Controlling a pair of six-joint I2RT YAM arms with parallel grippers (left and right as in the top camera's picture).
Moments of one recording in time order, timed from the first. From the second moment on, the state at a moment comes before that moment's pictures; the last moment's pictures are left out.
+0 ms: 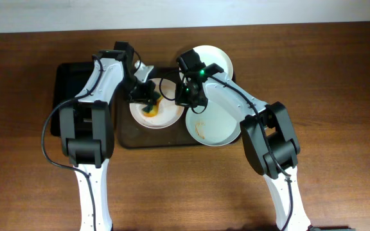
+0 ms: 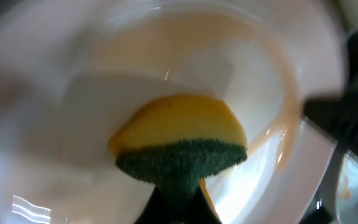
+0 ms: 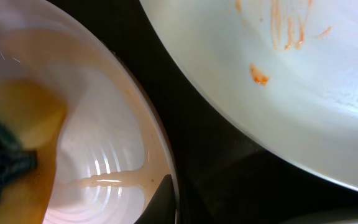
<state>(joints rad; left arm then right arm) -0.12 2.42 1.95 -1.08 0.49 0.17 0.49 2.34 1.85 -0.76 -0.18 0.57</state>
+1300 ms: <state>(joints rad) 0.11 2.50 2.67 -1.61 -0.04 -0.09 0.84 2.05 1.85 -0.84 1.00 0.47</state>
